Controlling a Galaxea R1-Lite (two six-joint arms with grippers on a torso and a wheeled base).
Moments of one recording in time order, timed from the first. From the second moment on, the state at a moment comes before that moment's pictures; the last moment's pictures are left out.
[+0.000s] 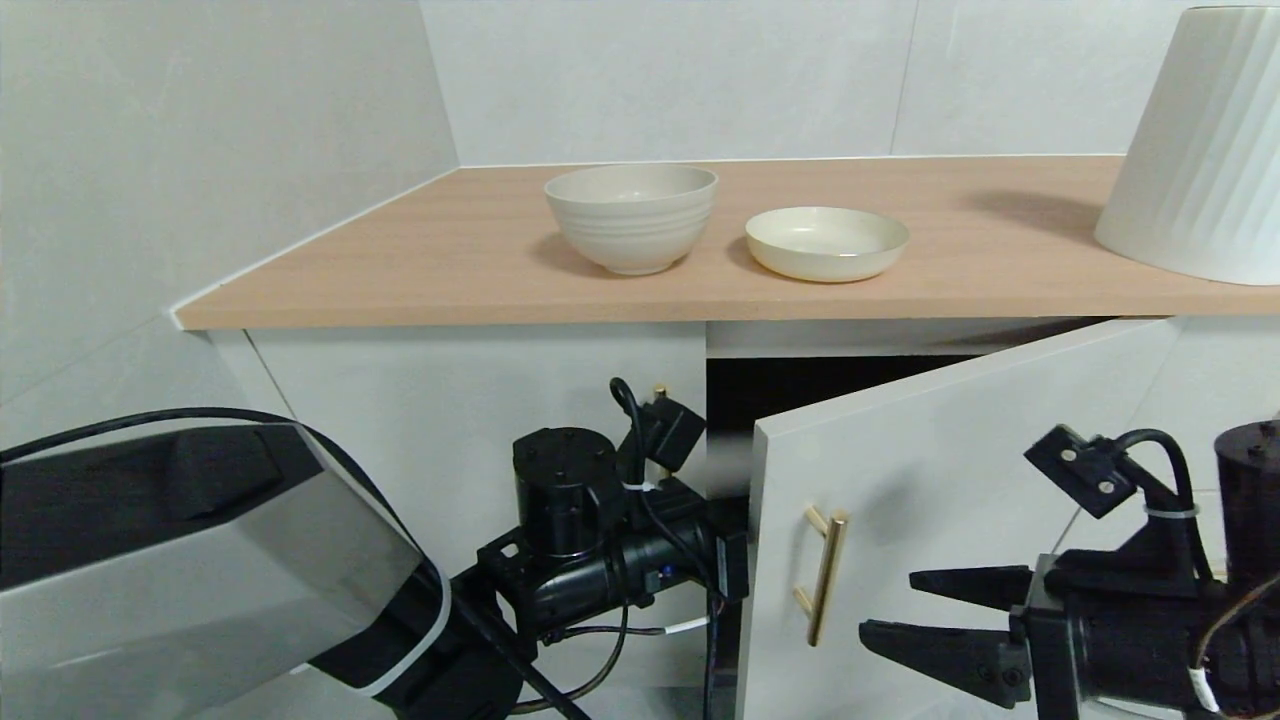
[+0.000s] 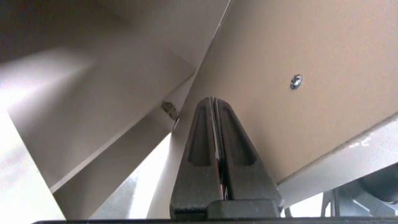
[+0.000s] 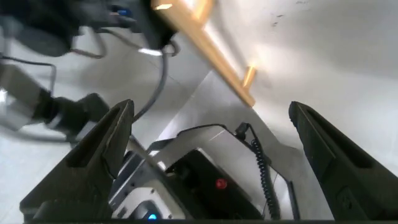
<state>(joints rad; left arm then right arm) -0.73 2.11 -0.75 -1.25 -0.38 -0.31 0.62 1.35 -0.47 -0.46 0.36 0.31</state>
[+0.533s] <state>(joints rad) -0.74 2.12 -0.75 -1.25 -0.38 -0.31 0.65 1.26 -0.43 -0.42 0.37 0.31</state>
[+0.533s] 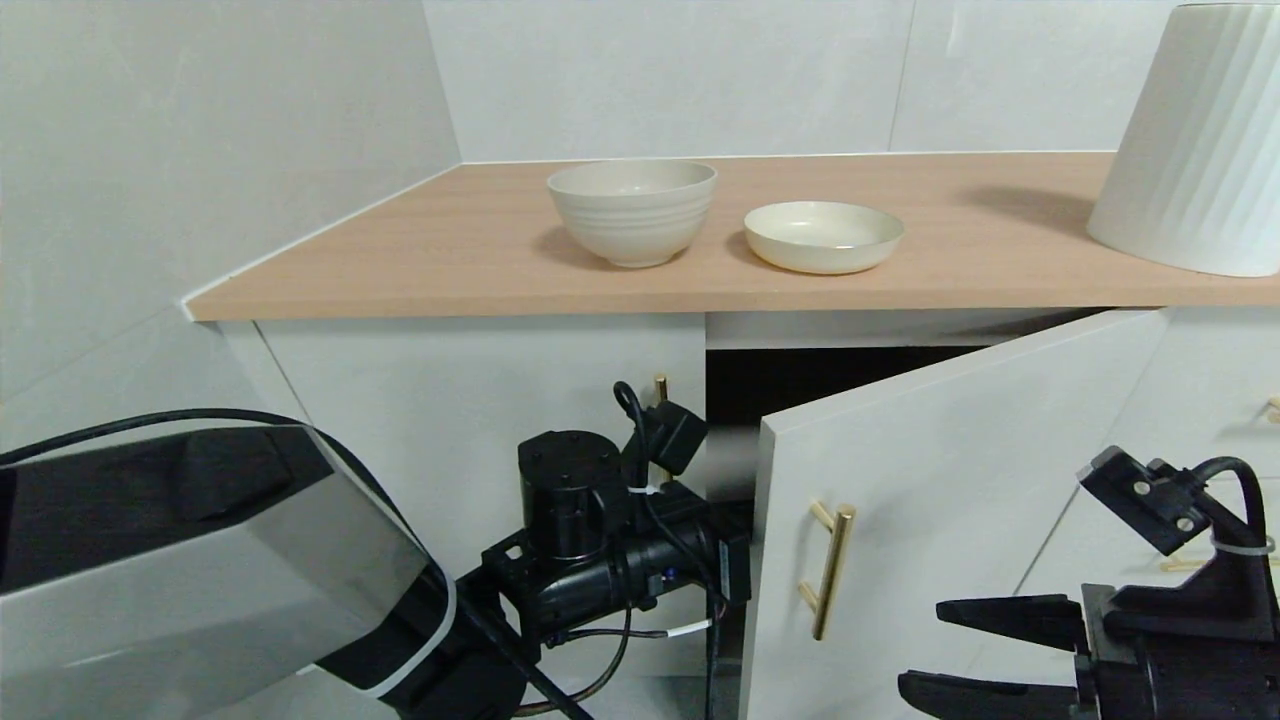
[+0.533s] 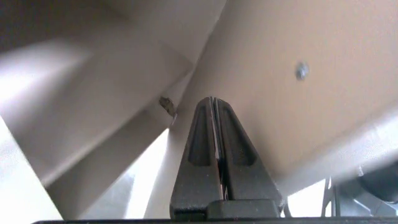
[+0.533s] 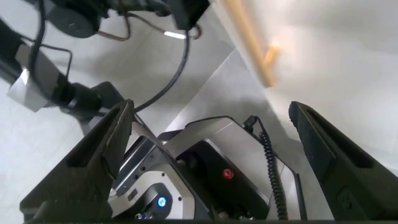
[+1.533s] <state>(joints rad) -0.76 2.15 -0.94 -1.08 -0.36 -0.31 0.70 1.26 -0.41 -0.42 0.37 0.29</state>
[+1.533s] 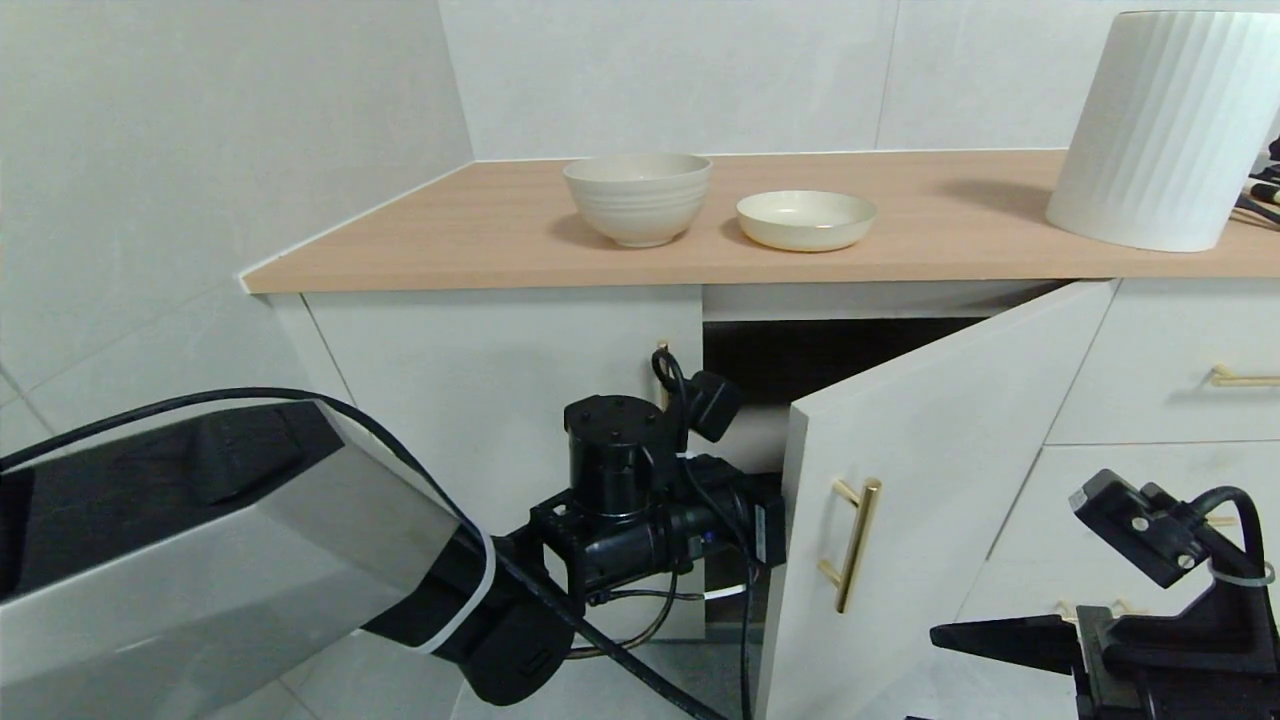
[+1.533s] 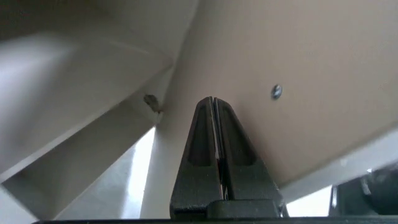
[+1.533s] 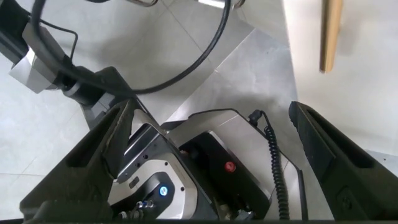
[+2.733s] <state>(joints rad) -1.01 2.10 -1.02 -0.98 -0.20 -0.31 0.80 1.12 -0.42 -0.32 0.41 0.28</state>
